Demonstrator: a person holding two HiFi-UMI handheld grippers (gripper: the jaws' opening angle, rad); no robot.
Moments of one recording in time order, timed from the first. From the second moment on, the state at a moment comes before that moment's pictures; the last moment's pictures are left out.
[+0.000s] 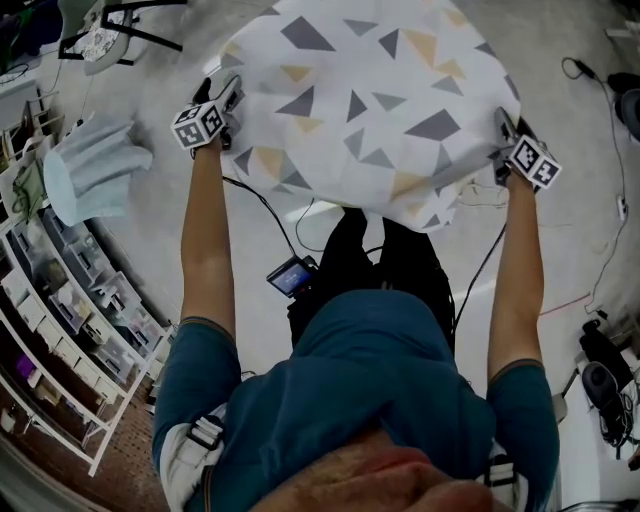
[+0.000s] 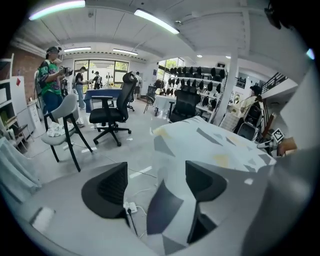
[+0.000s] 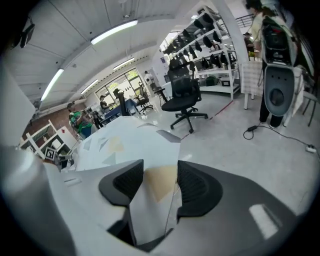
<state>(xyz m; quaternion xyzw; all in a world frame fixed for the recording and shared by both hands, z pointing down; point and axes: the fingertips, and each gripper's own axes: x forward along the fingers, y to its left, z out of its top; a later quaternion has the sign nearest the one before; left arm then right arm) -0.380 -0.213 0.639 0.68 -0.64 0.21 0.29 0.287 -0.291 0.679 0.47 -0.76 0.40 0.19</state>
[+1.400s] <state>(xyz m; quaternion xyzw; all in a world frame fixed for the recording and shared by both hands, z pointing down) -0.345 0.123 0.719 0.61 -0.64 0.00 0.47 0.166 0.116 0.752 0.33 -0.70 0.60 0.19</state>
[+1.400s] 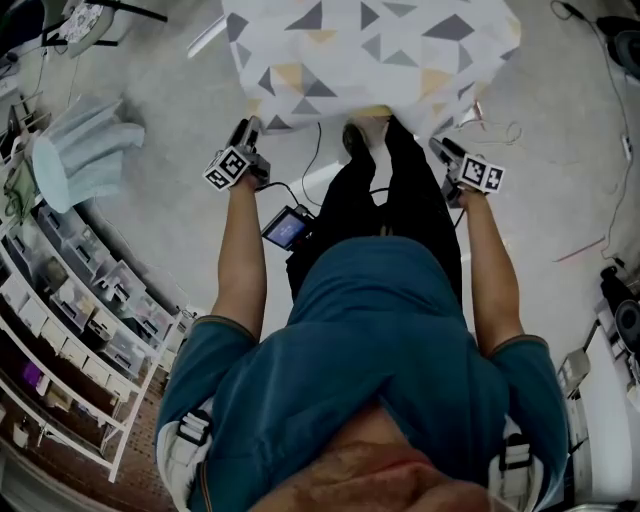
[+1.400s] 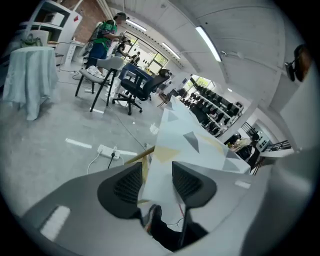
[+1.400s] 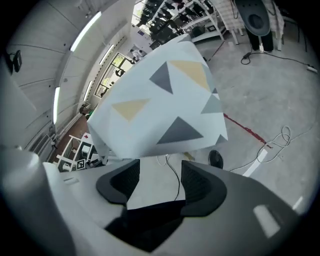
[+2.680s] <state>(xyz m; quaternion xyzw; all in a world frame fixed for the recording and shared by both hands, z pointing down) -0.235 0.142 0.670 0.60 -0.55 -0.34 0.48 0.145 0.122 0.683 0.25 -0.72 0.64 0.00</state>
